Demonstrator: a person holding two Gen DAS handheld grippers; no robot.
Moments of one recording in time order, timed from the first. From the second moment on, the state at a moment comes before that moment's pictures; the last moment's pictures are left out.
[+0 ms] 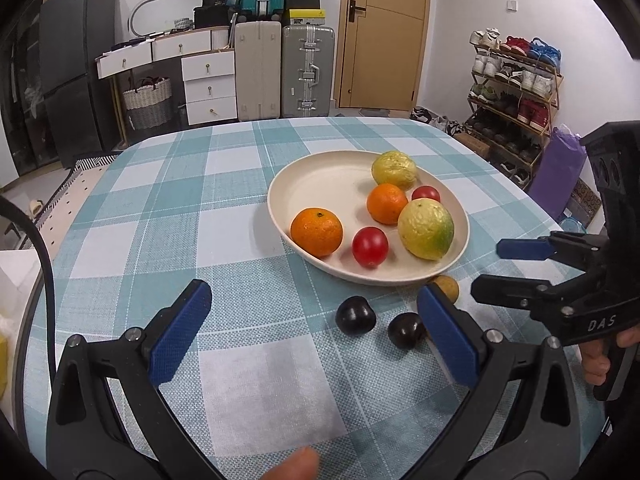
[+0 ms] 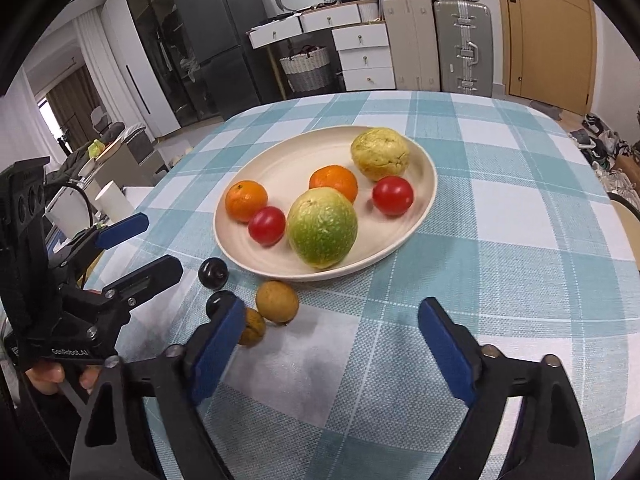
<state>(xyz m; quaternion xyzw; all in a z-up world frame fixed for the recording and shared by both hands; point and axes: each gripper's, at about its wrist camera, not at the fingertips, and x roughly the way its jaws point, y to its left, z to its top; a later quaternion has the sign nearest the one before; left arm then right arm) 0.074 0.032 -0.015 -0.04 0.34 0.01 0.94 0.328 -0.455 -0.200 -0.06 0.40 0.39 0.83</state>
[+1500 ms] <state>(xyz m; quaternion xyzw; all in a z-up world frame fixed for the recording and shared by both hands) 0.095 0.035 -0.037 -0.06 0.41 -0.03 0.91 0.327 -0.446 -0.208 -0.01 0.43 0.42 0.80</state>
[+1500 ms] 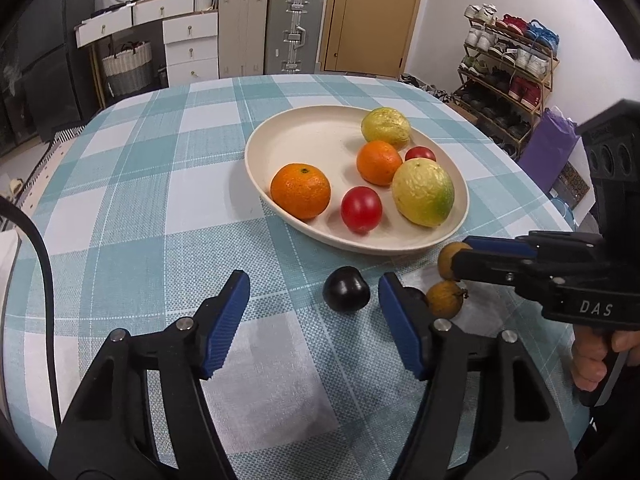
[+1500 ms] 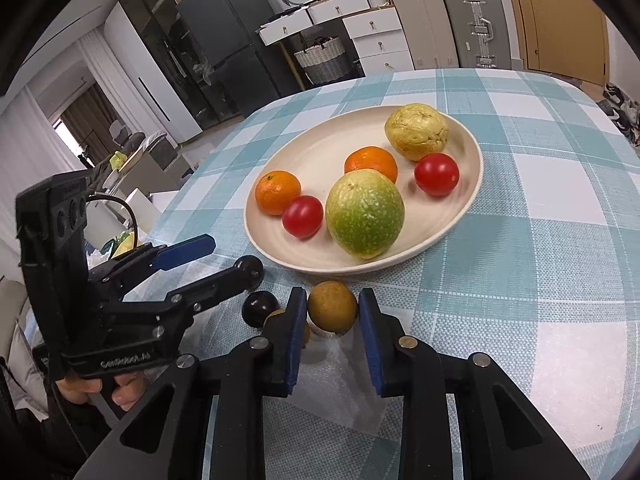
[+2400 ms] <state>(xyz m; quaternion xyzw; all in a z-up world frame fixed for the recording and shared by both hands) 0.099 0.022 -0.039 -0.07 0.41 -0.08 0.90 0.329 -0.467 -0.201 0.00 0.42 0.41 0.81</state>
